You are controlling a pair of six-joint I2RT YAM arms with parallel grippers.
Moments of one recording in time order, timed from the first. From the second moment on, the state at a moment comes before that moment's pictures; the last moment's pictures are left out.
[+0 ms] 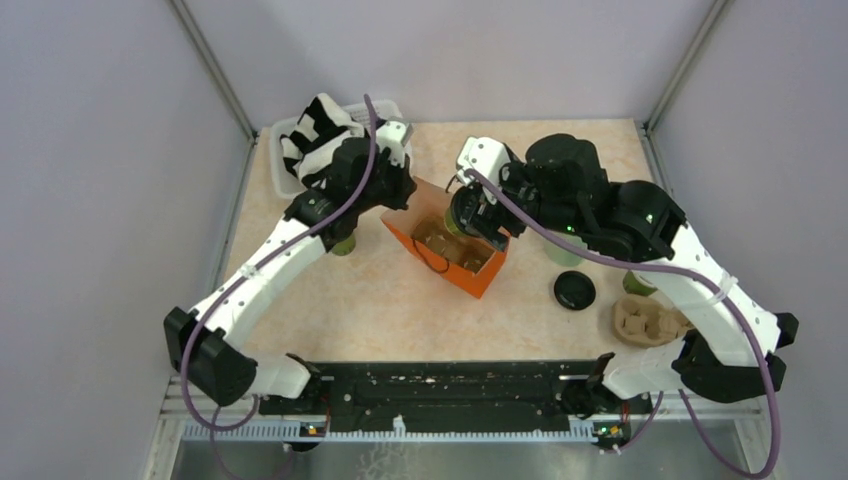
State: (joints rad) left arm -0.57 1.39 1.38 -0.45 0.03 -0.16; right arm 0.97 1.31 1.85 -1.03 0.08 -0.35
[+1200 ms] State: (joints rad) left arm -0.60 0.97 0.83 0.09 -0.04 -0.32; right arm 1.25 1.46 1.66 -0.96 0.42 -0.43
